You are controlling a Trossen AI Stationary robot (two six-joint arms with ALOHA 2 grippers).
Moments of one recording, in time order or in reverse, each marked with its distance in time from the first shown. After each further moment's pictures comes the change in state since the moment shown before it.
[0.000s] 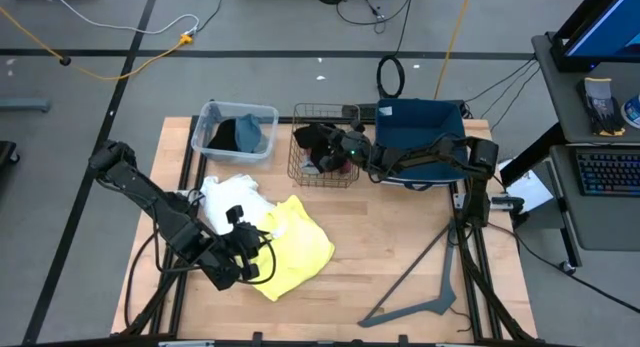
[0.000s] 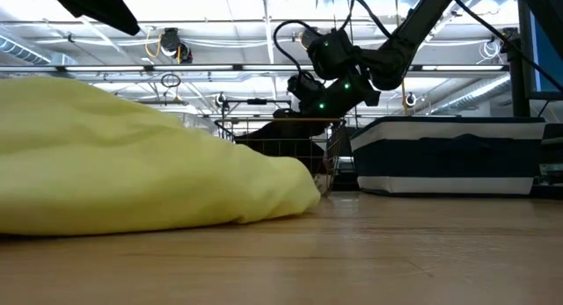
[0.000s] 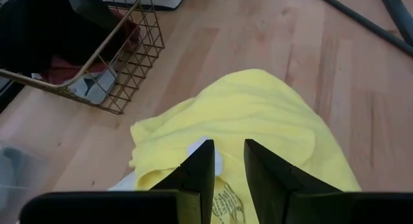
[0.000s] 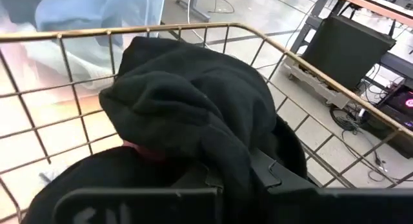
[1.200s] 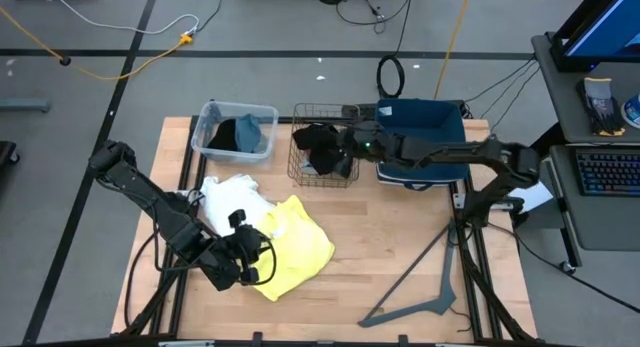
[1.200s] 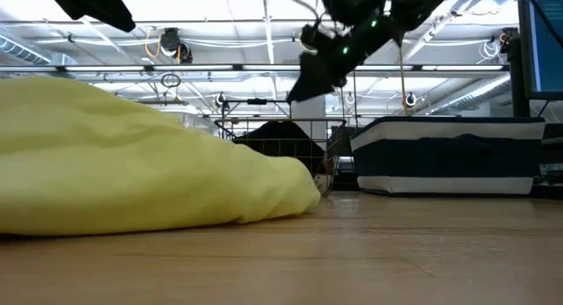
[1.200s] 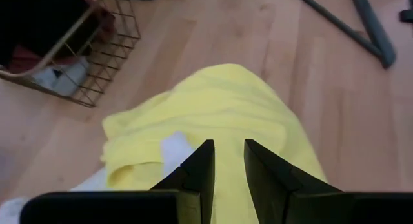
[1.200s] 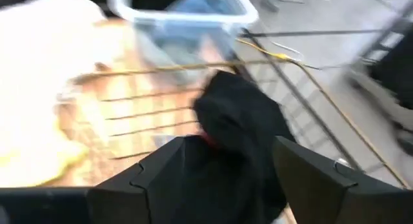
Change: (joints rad) left arm 0.000 0.000 0.000 0.050 0.080 -0.011; right arm 0.043 -0.318 0.064 -0.501 -0.220 -0.053
